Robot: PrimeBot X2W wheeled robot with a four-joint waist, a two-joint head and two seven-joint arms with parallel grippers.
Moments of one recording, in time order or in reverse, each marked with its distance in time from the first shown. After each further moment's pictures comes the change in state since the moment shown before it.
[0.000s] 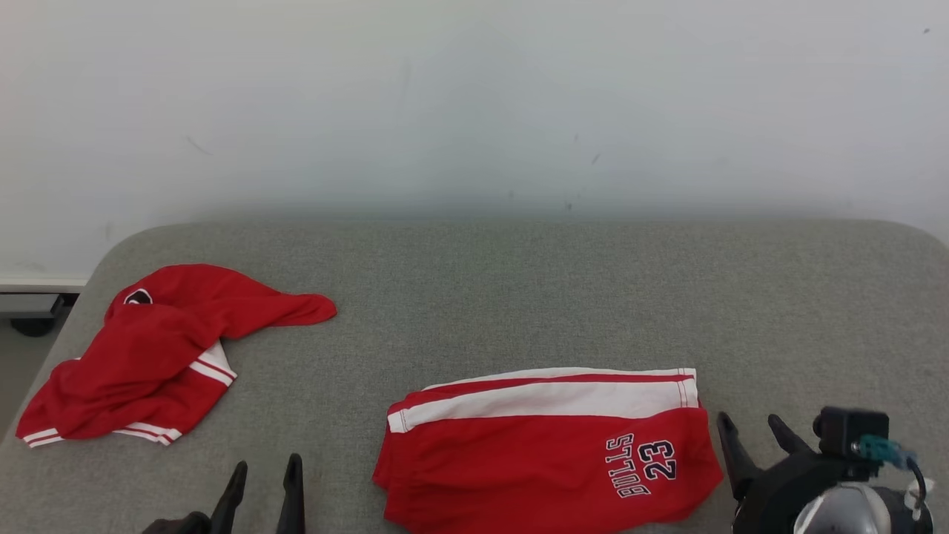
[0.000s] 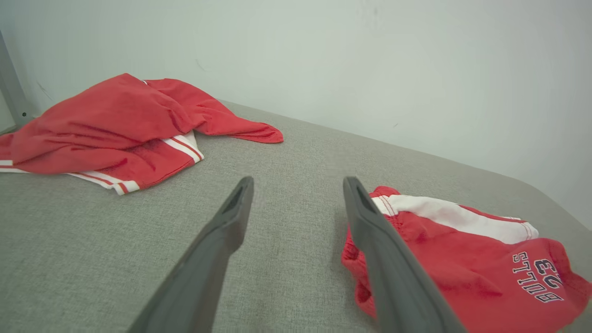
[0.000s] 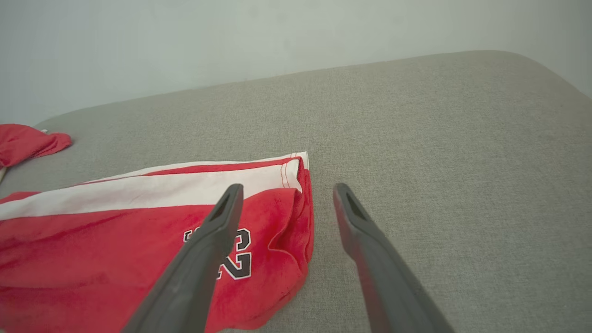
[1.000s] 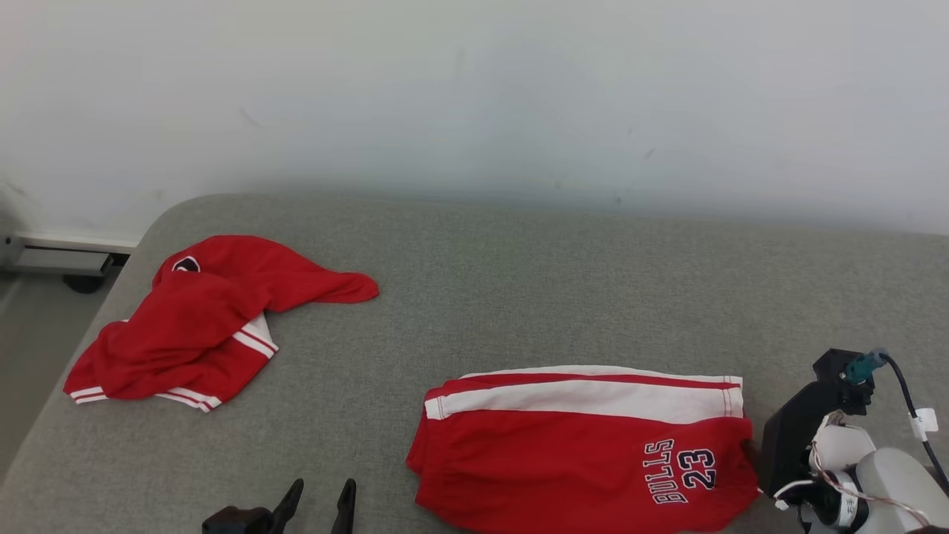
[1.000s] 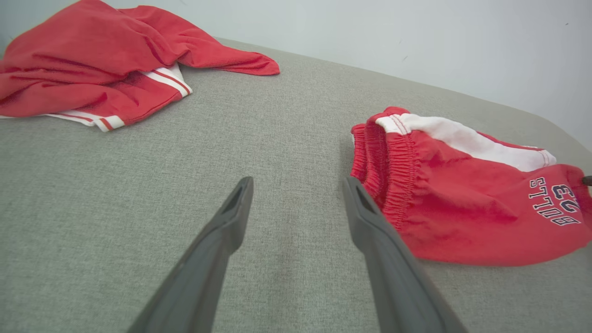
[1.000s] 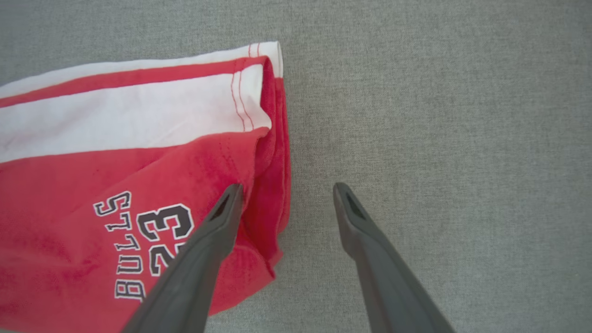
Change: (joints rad) left arm -0.048 -0.006 -0.112 0.089 0.050 -0.032 0.122; right arm -0.272 -0.025 -0.049 0.309 -0.023 -0.001 0.568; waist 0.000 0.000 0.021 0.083
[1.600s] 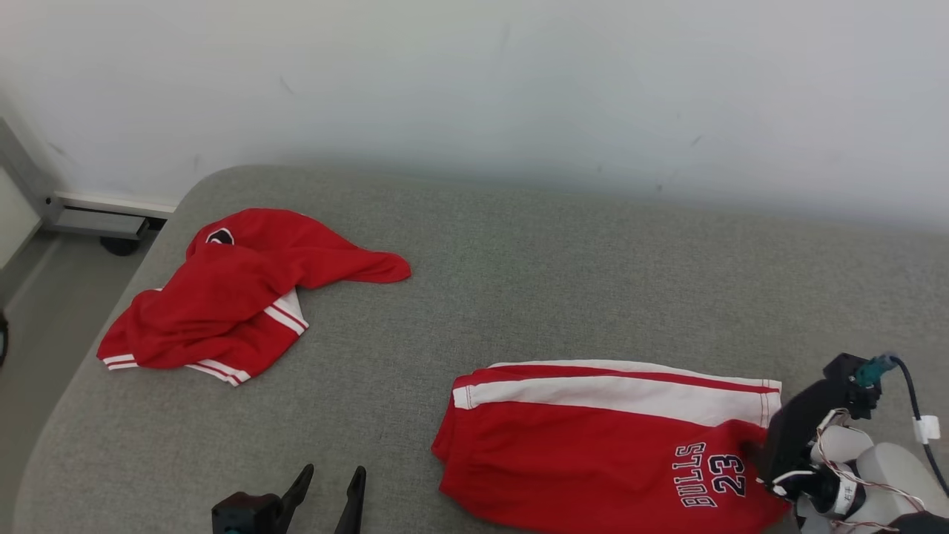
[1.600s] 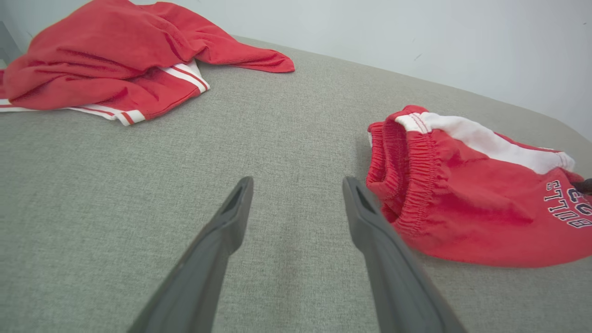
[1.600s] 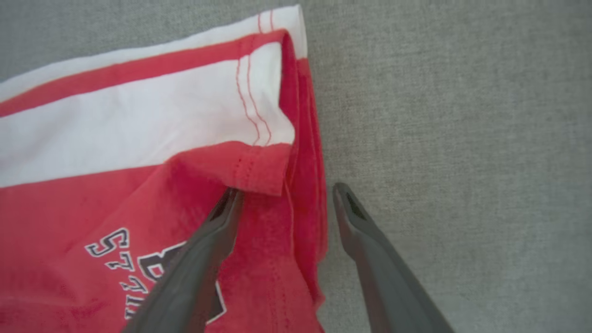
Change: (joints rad) left arm -0.039 -0.003 -0.019 0.011 0.009 -0.017 0.001; right arm -0.068 0.042 -0.109 0.174 -0.008 0.000 0.004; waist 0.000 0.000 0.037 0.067
